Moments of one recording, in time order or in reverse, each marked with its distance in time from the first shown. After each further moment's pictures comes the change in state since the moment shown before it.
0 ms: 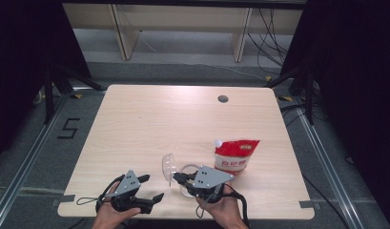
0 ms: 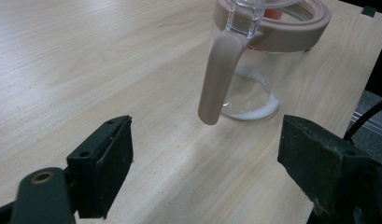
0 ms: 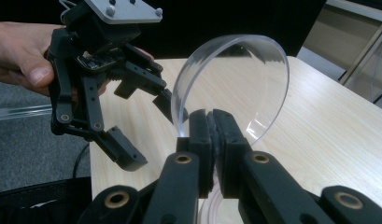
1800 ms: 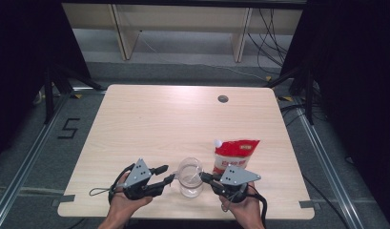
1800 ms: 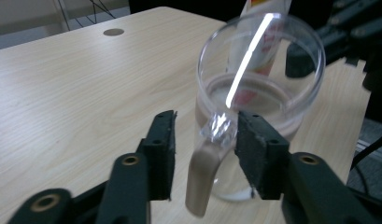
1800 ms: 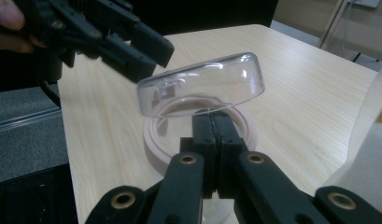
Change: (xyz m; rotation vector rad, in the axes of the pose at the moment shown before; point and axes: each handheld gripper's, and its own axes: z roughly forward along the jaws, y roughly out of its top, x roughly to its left) left arm -0.016 0.042 0.013 -0.129 0.010 0.045; right arm -0.026 -0.045 -0.042 0.026 -0.082 0.134
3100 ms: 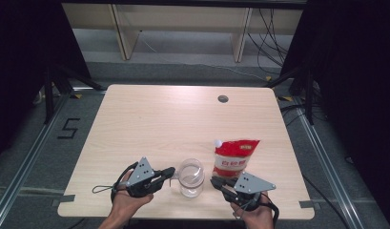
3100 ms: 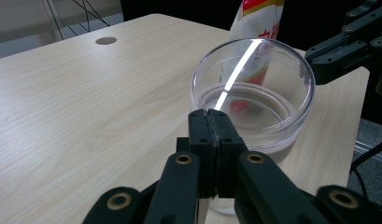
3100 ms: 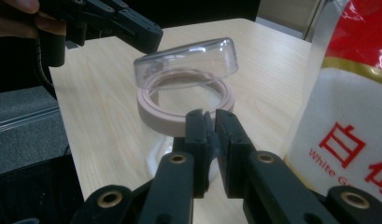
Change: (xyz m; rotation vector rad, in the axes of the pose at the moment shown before) left arm 0.001 0.008 0.008 -0.023 -0.026 0.018; right arm 0.002 -0.019 -0.029 -0.014 -0.064 0.031
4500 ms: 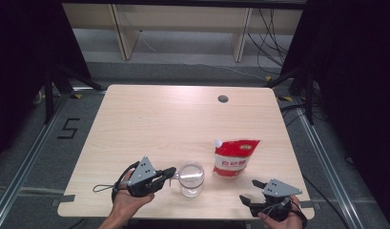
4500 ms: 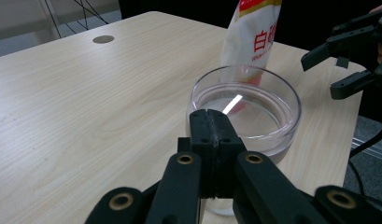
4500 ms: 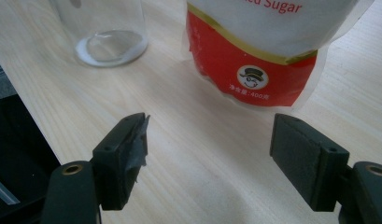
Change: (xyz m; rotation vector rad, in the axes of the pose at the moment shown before) left arm -0.002 0.004 0.001 0.013 -0.004 -0.019; right arm -0.038 -0.057 -0.060 0.258 -0.130 0.121
